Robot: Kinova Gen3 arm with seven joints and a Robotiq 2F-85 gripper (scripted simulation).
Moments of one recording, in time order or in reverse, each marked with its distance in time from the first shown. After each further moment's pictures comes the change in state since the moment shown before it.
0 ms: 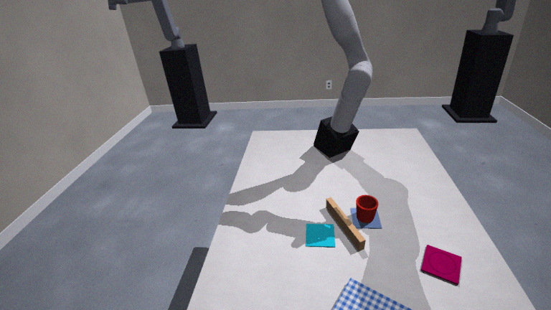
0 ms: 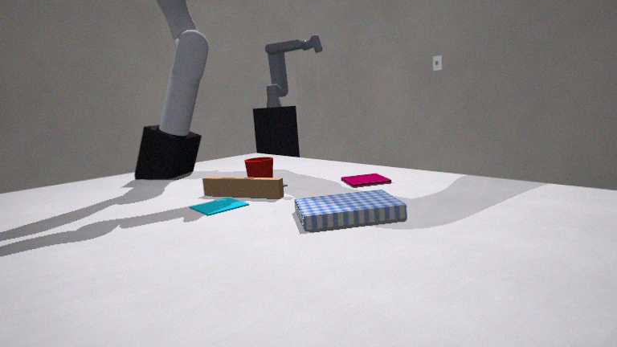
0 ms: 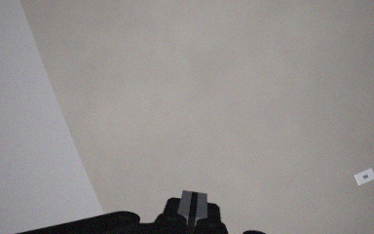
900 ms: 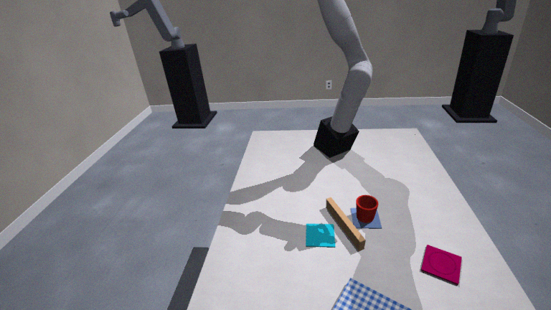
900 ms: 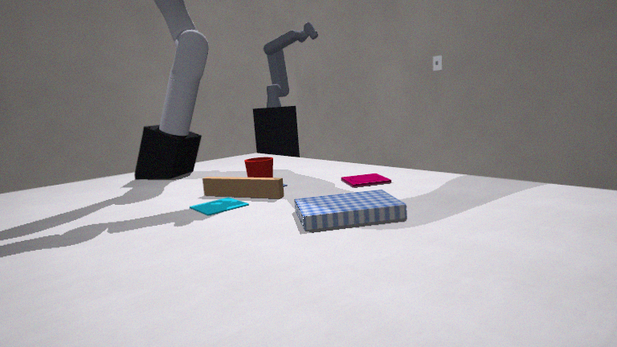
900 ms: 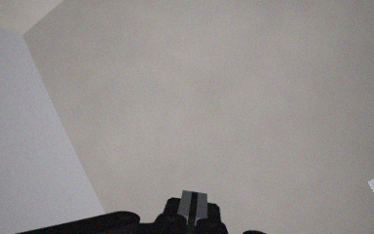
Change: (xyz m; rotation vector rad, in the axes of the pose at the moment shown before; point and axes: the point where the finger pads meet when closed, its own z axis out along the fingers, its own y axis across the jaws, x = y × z) arm 0.026 -0.014 -0.018 0.024 0.058 0.092
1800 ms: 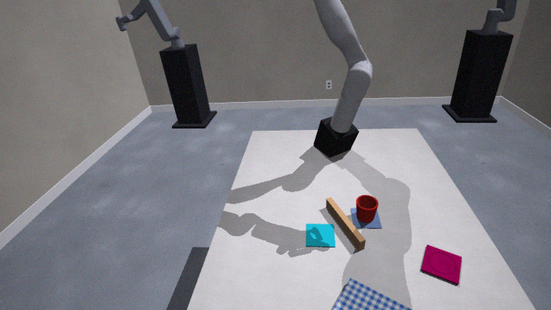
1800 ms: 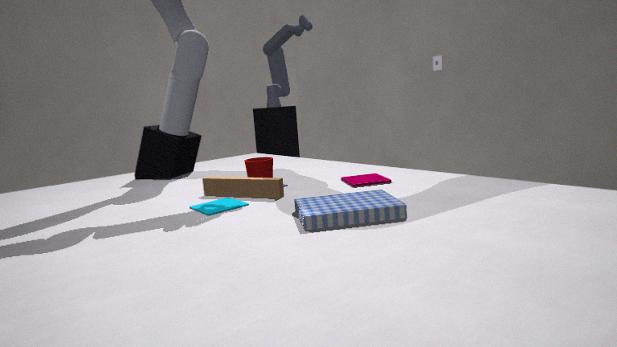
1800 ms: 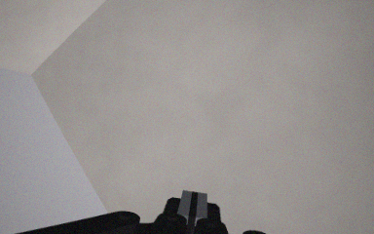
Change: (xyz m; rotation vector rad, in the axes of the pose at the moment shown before) arm 0.029 -0.018 -0.020 0.033 0.059 0.105
